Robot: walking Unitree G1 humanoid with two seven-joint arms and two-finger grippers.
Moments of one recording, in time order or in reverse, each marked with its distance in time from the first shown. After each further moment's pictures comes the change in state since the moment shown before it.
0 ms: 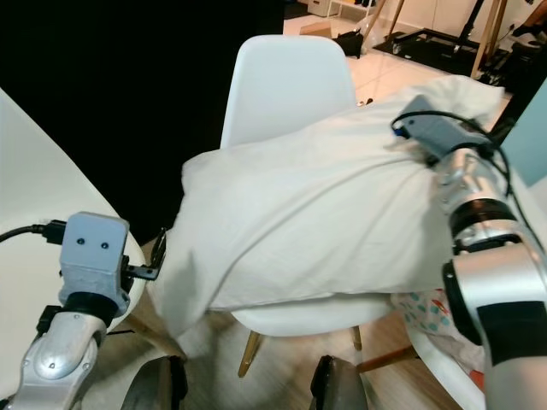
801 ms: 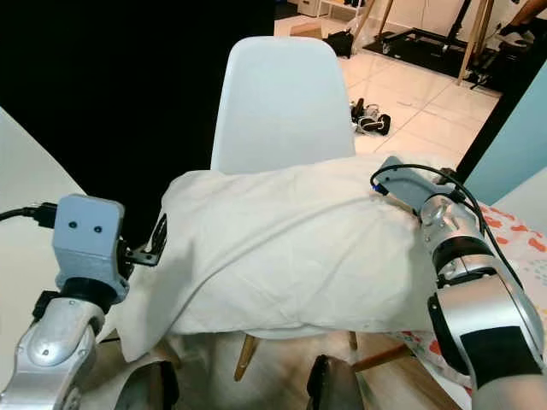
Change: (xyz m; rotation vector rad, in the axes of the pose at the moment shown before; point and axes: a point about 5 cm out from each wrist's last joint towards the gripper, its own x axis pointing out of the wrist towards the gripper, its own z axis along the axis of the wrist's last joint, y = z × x) left arm 0.007 0.001 0.021 -0.064 -0.052 -0.017; right arm -0.025 0.078 -0.019 0.023 0.037 0.411
